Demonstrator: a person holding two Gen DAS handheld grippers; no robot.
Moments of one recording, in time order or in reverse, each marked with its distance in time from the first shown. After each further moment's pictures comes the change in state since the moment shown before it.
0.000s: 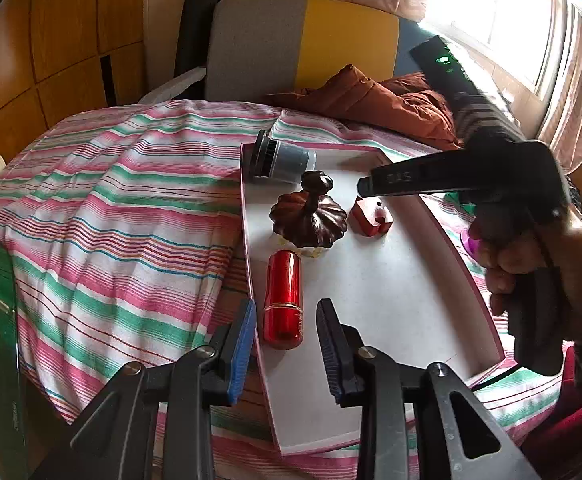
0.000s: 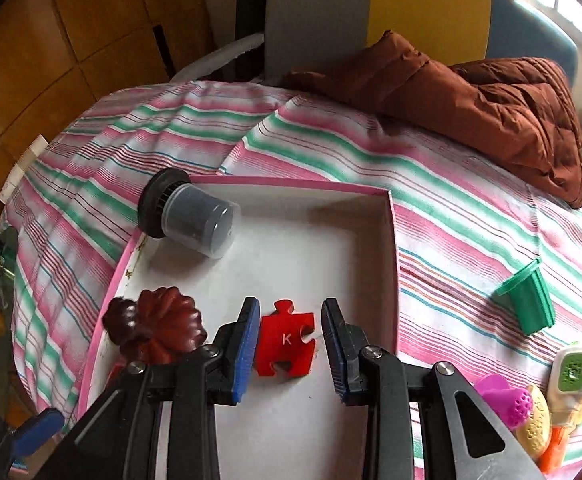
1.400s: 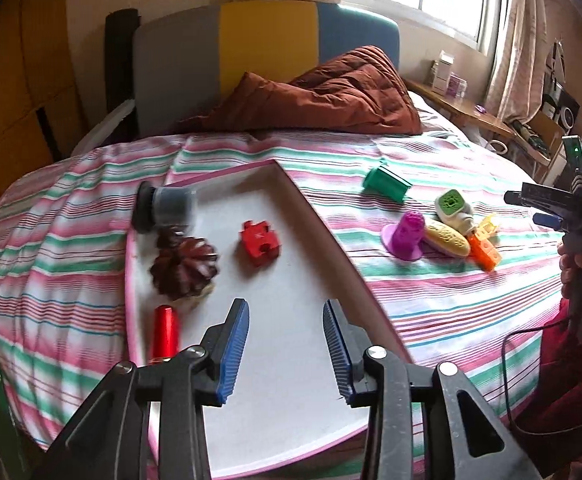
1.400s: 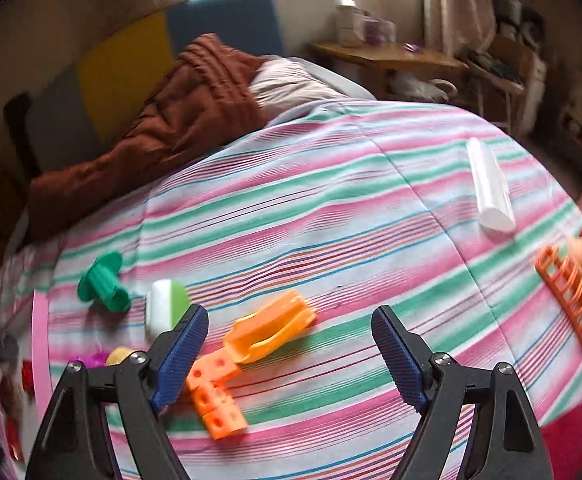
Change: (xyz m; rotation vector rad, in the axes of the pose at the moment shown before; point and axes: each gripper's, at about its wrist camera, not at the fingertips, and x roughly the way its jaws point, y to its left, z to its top) left arm -0.001 -0.098 0.026 0.210 0.012 -0.093; right arm -0.137 -0.300 -0.140 0.678 -0.175 -0.374
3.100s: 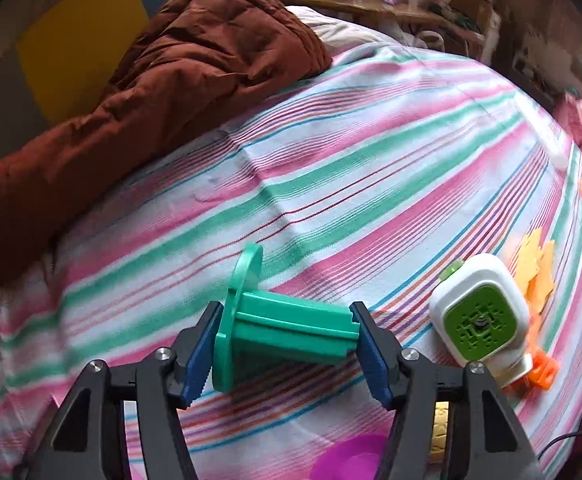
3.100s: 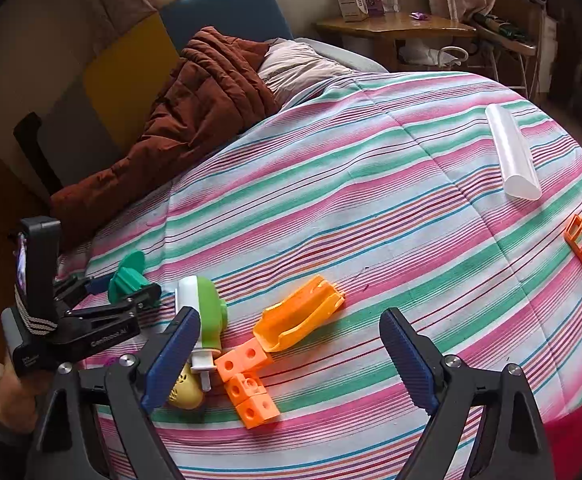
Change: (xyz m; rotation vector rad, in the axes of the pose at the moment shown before) left arm 0.210 -0.144 0.148 0.410 0.213 -0.160; right arm 0.002 -0.001 -0.001 0.069 0.075 0.124
